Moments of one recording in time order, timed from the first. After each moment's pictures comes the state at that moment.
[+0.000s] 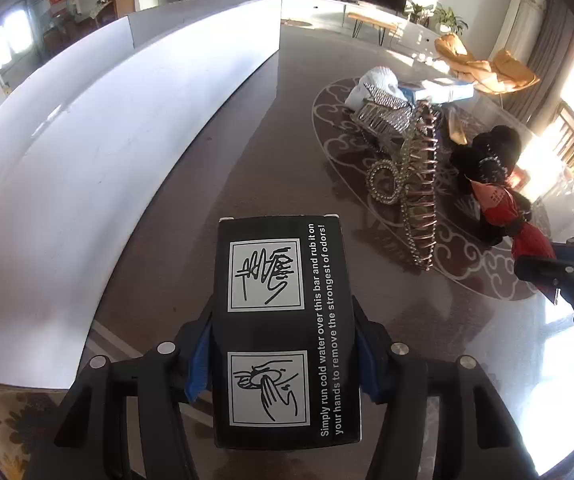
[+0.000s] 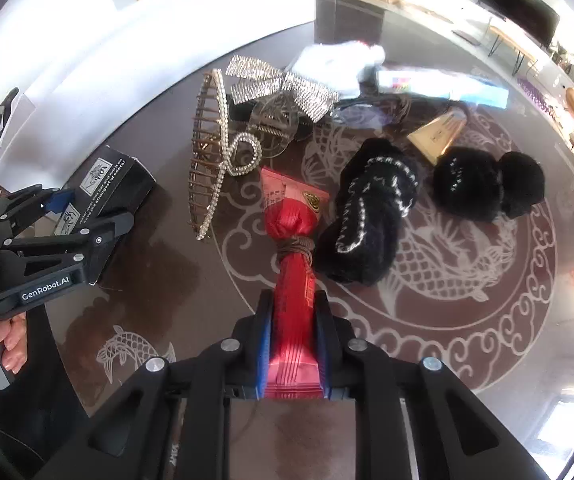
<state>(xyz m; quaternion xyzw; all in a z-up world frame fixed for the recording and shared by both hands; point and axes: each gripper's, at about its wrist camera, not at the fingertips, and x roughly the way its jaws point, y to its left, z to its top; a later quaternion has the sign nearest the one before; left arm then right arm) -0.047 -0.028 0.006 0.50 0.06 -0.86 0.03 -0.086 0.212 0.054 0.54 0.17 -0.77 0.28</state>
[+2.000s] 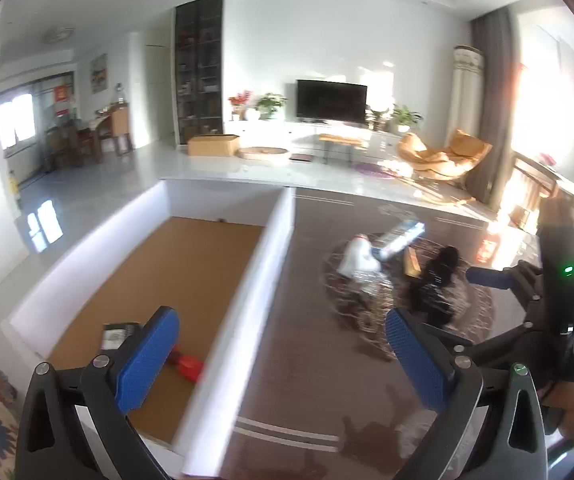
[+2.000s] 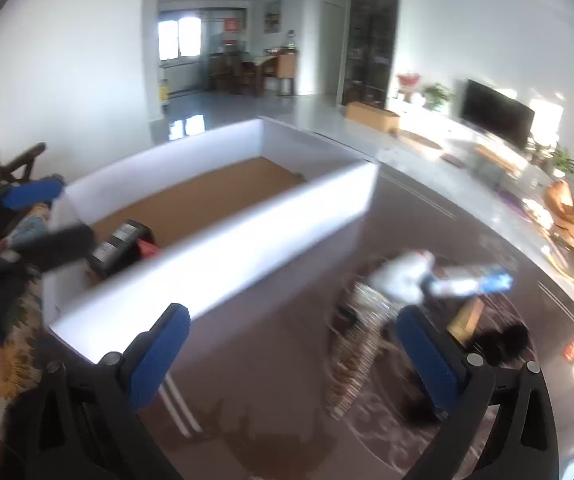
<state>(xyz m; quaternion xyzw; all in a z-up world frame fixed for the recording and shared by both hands) 0.073 -0.089 0.164 0.30 0.01 -0.95 -0.02 -0.038 0.137 0.125 0.34 0.14 -0.90 0.24</state>
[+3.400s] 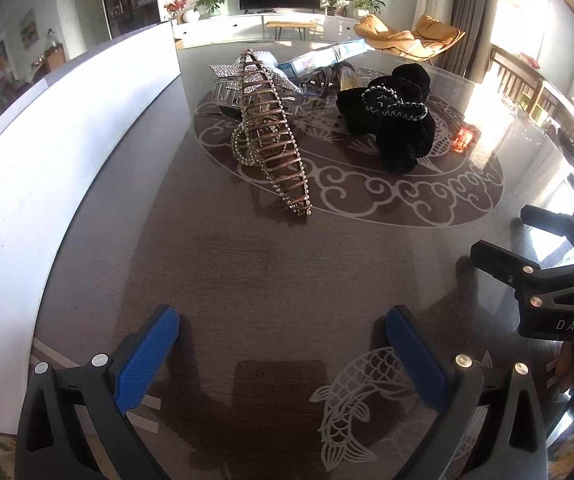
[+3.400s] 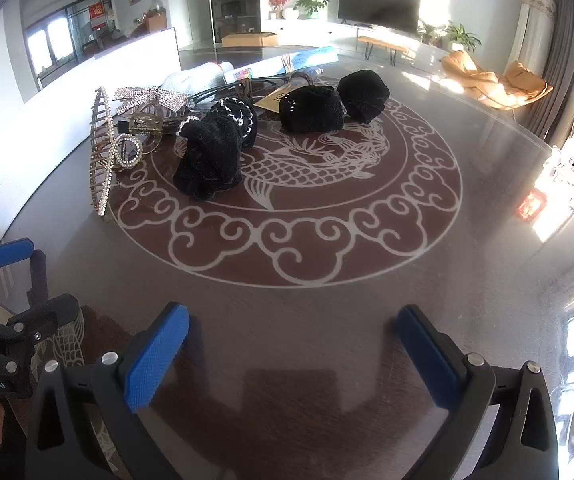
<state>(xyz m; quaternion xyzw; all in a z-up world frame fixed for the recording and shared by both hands) 0.011 0.029 0.002 0.48 -0.04 -0.87 -0.07 -0.036 0.289 -0.002 0.45 0.06 -0.88 0.10</state>
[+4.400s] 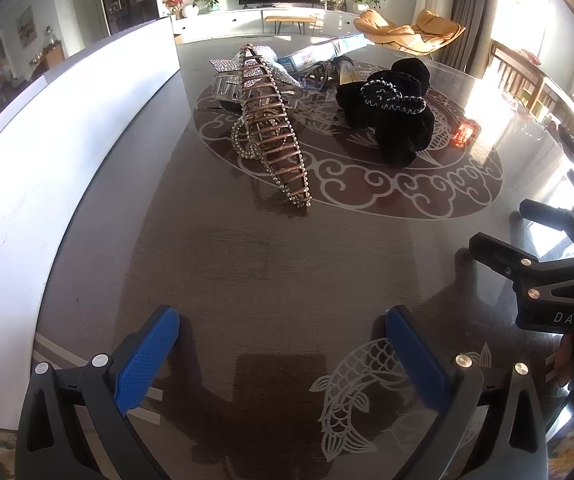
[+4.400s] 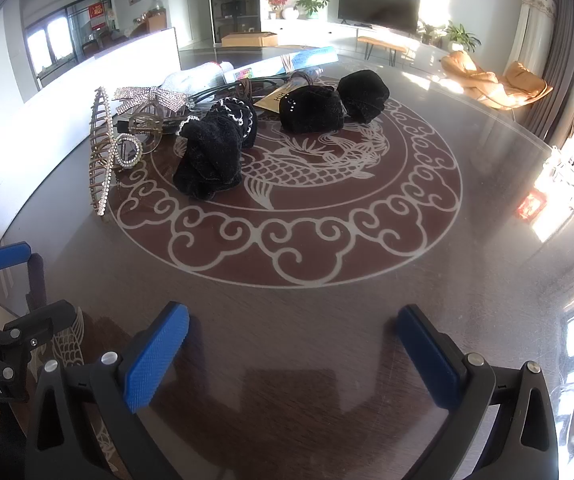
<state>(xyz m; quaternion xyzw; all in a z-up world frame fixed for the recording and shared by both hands) 0.012 0.029 0.002 0.49 -0.04 -0.87 -0.07 -0.035 0.289 -0.001 0.45 0.06 -0.88 0.10</state>
